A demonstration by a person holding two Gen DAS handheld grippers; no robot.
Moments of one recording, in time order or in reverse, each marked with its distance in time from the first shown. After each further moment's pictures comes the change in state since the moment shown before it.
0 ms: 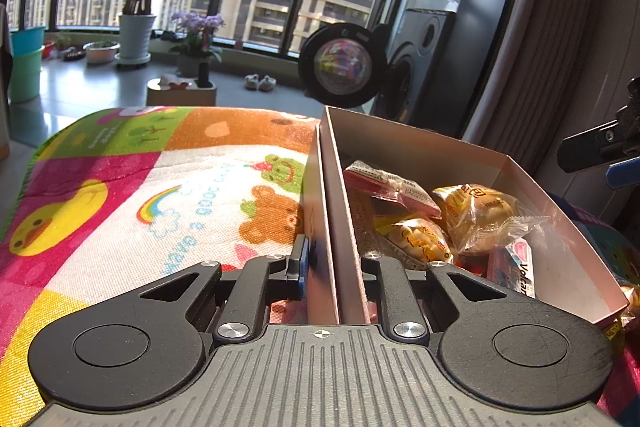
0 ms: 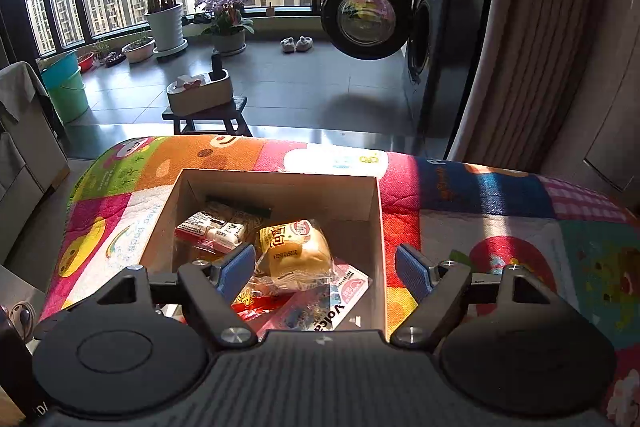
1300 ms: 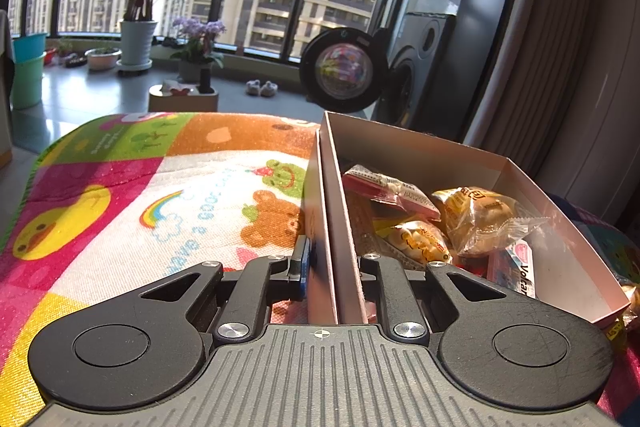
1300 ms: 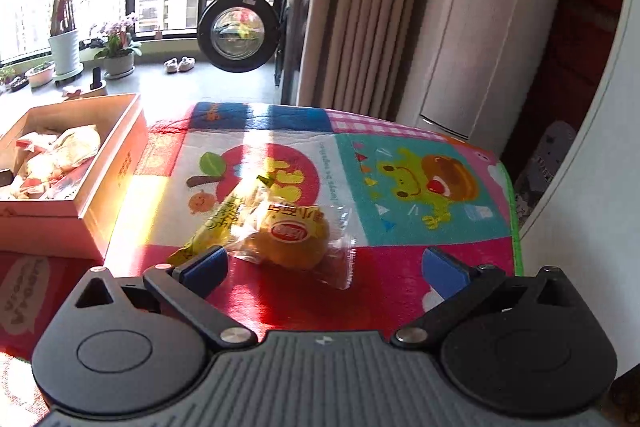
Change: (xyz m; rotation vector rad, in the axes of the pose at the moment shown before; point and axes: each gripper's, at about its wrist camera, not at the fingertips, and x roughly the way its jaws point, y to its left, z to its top) left arm -0.002 -0.005 -0.001 0.008 -0.014 0.009; right arm -0.052 -0.147 -0.142 0.074 -0.076 -0.279
